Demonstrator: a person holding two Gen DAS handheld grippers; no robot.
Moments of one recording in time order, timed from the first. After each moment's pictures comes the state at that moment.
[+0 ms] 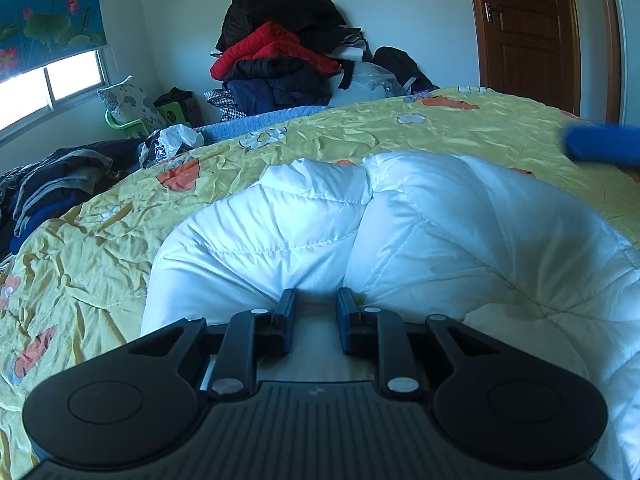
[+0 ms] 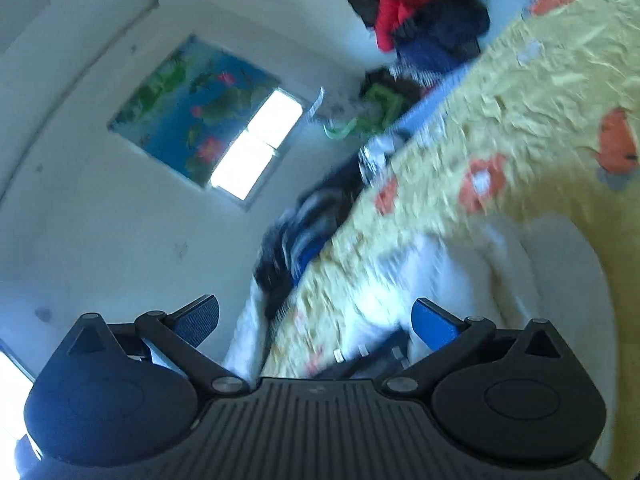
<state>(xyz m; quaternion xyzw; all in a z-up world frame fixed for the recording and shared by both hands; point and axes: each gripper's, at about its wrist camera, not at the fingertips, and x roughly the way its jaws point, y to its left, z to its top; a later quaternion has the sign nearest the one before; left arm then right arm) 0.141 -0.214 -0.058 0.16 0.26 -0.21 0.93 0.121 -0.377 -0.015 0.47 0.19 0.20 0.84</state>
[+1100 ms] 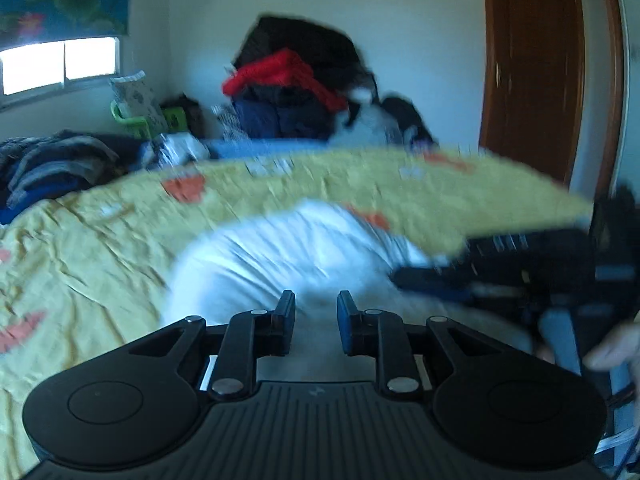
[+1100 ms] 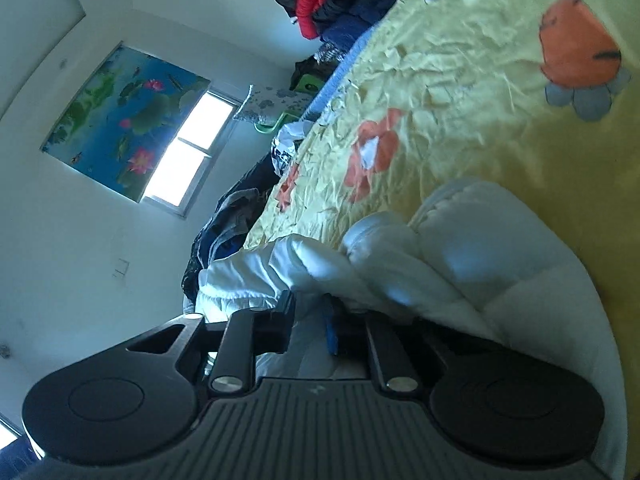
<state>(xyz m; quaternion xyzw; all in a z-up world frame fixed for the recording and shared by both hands) 0.140 -0.167 -0.028 0.05 0.22 -0.23 0.95 0.207 -0.394 -0.132 0.48 0.25 0.13 0.83</state>
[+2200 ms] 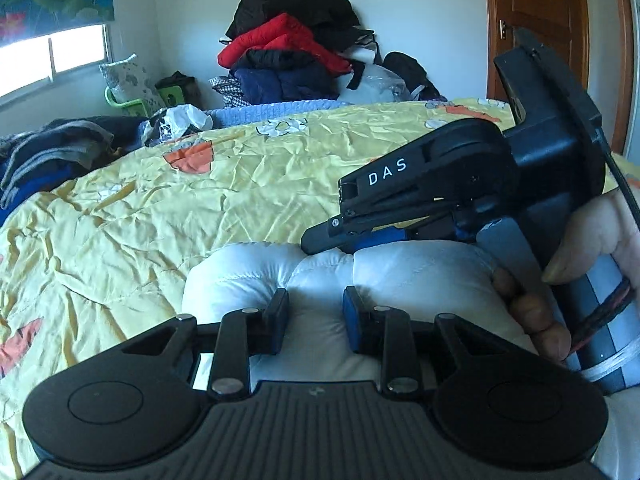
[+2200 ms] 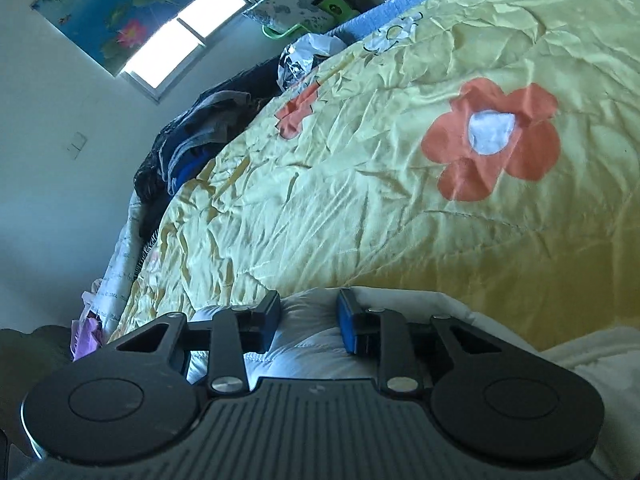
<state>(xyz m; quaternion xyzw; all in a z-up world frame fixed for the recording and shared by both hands) 0.189 -0.176 -0.072 0.12 0.27 -0.22 0.93 0.332 -0.324 -0.114 0.31 0.37 0.16 0.86</state>
